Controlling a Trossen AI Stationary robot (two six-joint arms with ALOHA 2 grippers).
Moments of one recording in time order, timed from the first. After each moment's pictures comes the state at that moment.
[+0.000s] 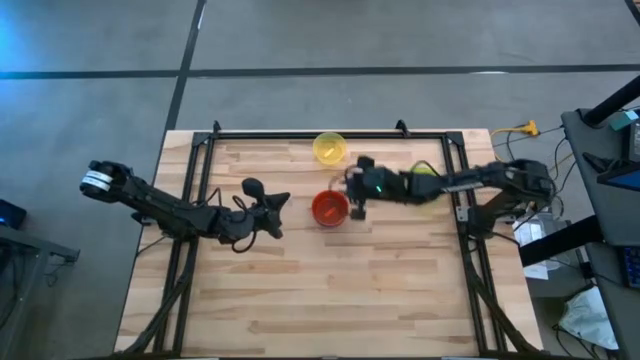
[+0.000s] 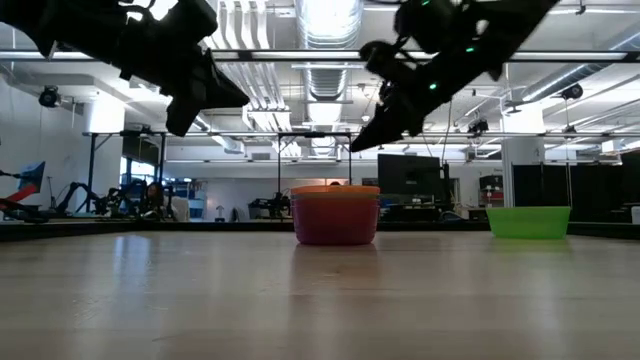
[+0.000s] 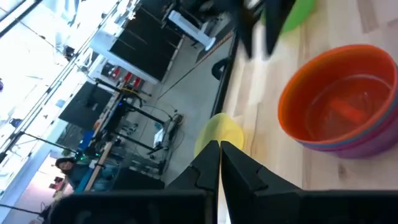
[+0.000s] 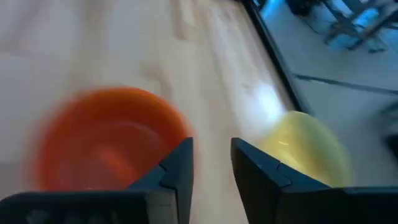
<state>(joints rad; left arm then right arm) -0.26 1.22 0.50 0.44 -0.96 0.64 -0.14 1.53 0.83 0.13 0.21 -0.29</state>
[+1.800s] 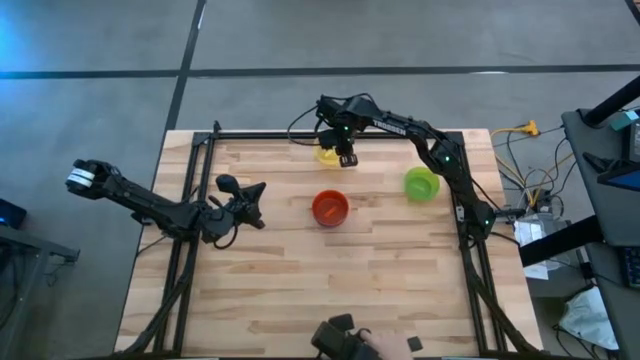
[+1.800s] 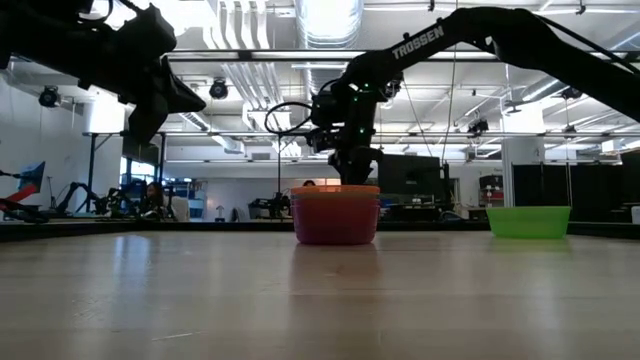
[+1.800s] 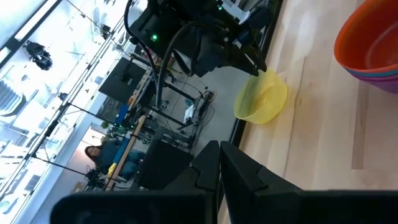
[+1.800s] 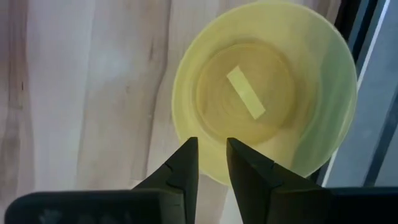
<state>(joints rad) -0.29 0.96 0.33 0.36 -1.16 0.66 -0.56 2.35 2.15 -1.17 -0.06 -0.80</state>
